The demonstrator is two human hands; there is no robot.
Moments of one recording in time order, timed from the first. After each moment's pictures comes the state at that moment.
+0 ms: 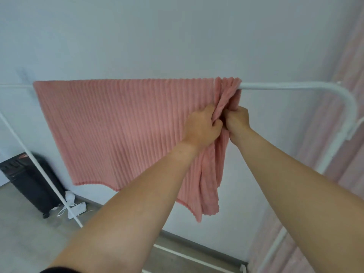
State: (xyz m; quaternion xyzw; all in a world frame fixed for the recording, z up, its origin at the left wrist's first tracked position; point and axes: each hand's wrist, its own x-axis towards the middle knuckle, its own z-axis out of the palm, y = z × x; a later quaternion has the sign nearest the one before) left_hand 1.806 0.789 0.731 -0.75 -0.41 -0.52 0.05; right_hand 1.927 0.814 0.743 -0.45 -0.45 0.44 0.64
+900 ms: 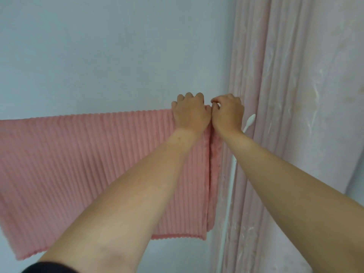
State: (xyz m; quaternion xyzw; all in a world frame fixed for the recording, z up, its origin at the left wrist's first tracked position) left_hand 1.968 0.768 0.831 -0.74 -0.45 -0.48 0.15; right_hand 2.068 0.740 0.820 -0.62 -0.52 -0.18 0.56
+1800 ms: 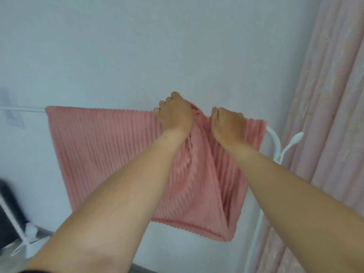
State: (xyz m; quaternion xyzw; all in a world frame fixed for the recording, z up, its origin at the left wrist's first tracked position) left_hand 1.798 0.791 0.850 -0.57 -0.66 -0.47 0.14; right_hand 1.941 0.788 0.817 -0.56 -0.65 -0.23 0.45
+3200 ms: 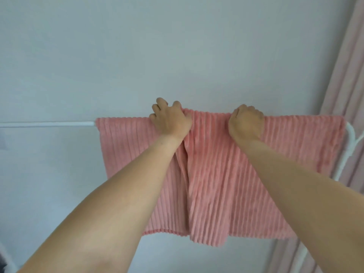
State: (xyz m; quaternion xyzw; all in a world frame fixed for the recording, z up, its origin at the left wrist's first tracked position) left_hand 1.565 0.837 0.845 -0.66 -0.59 -0.45 0.12; right_hand 1.761 0.811 0.826 -0.72 -0.48 -0.23 0.45
